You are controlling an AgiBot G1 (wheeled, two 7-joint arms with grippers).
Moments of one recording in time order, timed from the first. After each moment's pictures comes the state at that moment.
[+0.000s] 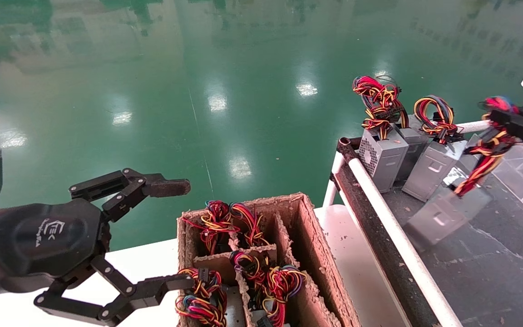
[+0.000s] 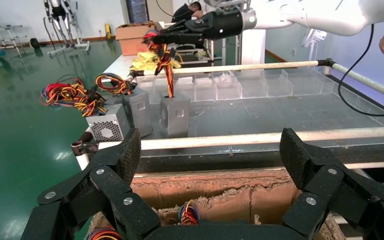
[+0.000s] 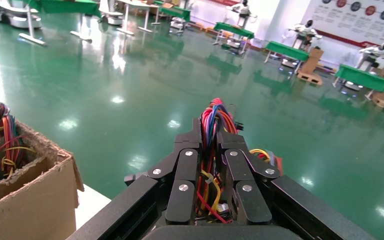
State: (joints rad) left arm -1.10 0.57 0.38 -1.26 0.66 1.45 -0.13; right arm 1.26 -0.56 -0.19 0.50 -0.84 -1.42 -0.27
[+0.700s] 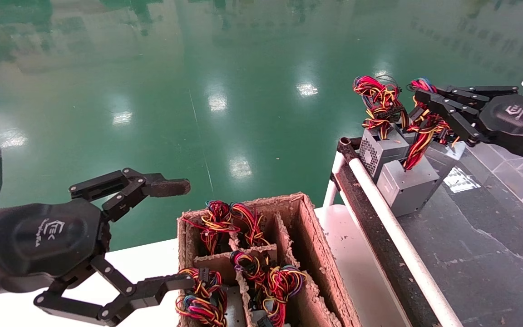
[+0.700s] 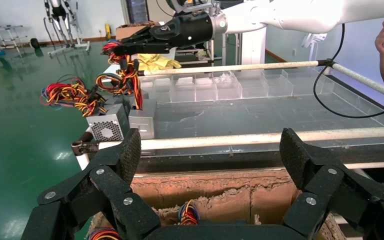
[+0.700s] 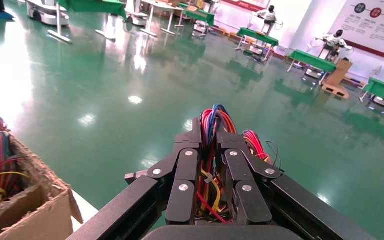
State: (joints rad) left arm -1.10 0.57 0.38 -1.26 0.66 1.45 -0.13; right arm 1.53 -0.76 -0.30 0.29 -1.00 -1.42 -0.36
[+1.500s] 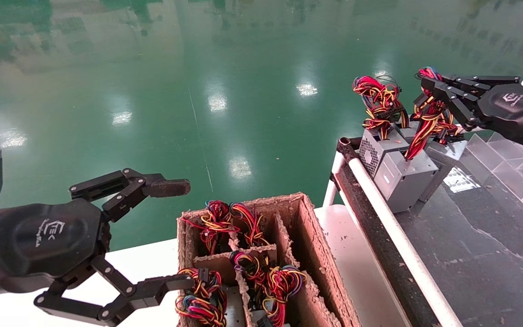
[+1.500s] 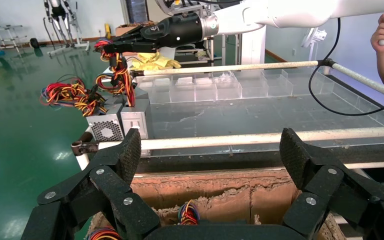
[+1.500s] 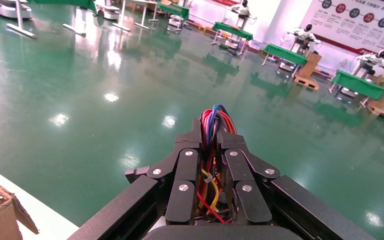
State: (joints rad) left arm -1.10 0.57 0.38 -1.26 0.66 1.45 -0.13; right arm 1.64 -0.81 -0.31 0.10 -1.03 -1.37 -0.47
